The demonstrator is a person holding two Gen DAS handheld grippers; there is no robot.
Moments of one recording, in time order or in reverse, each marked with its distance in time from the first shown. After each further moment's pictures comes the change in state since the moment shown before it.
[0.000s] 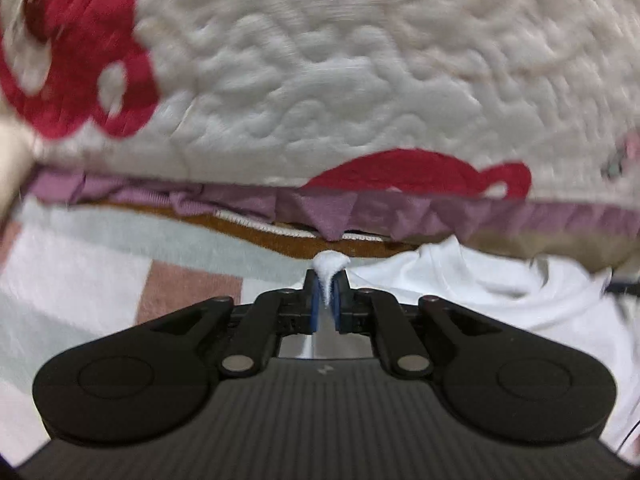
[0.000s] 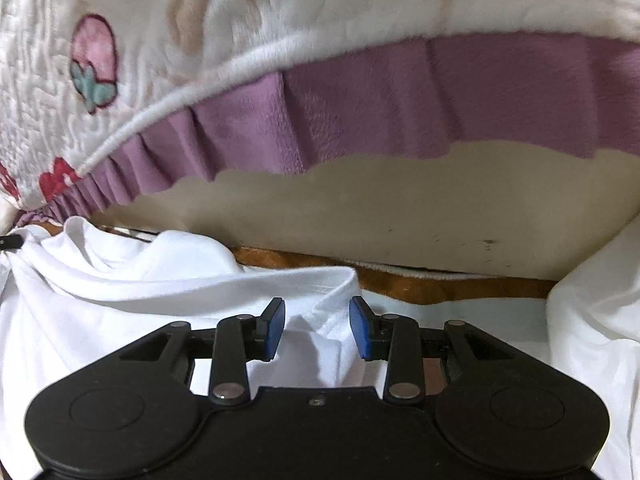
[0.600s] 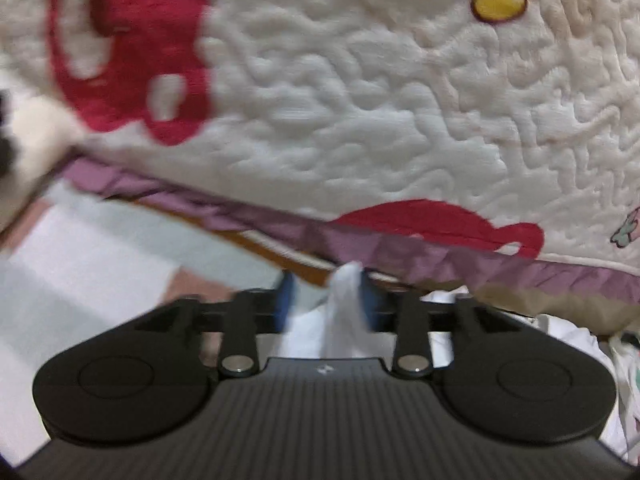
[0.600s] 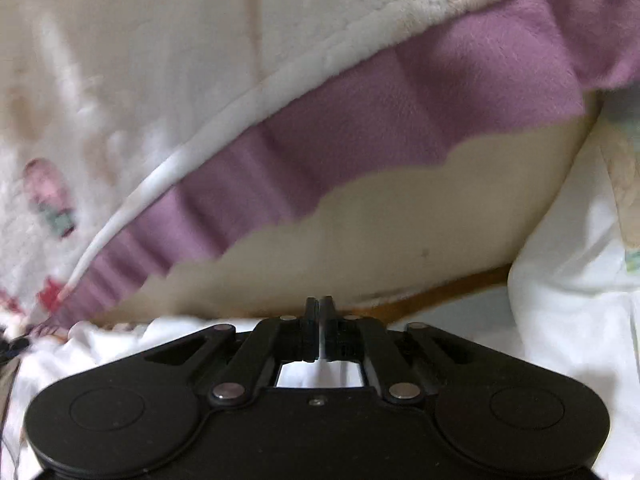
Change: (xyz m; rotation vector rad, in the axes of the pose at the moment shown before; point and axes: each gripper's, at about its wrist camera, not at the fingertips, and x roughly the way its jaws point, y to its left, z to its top) left arm -0.026 0.012 -0.008 -0.226 -0.101 0.028; right arm -0.043 -0.047 -0.029 0.311 -0.164 0.060
